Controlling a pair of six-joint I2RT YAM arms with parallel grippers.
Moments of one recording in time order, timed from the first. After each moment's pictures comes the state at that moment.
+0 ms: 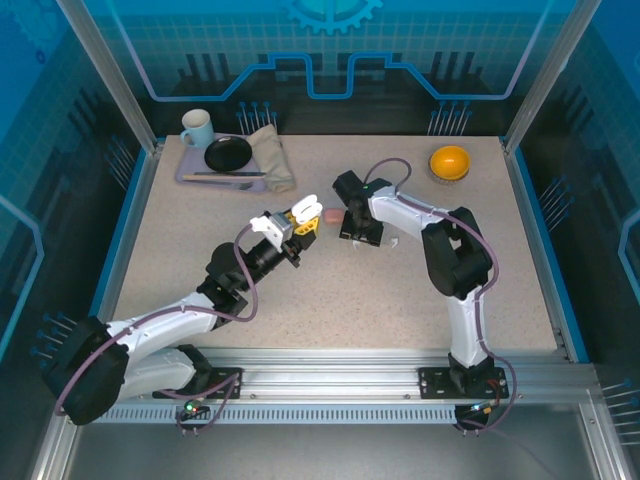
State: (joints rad) left arm -0.66 1.13 0.47 0.89 0.10 0.03; right arm 0.55 2.09 1.59 -0.91 0.11 0.83
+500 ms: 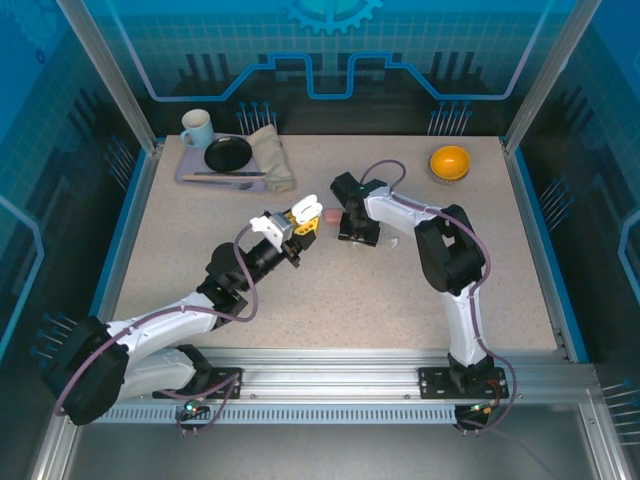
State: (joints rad) left arm -0.66 1.13 0.47 0.89 0.11 0.03; right arm 0.55 2.14 1.62 -0.89 0.09 0.80
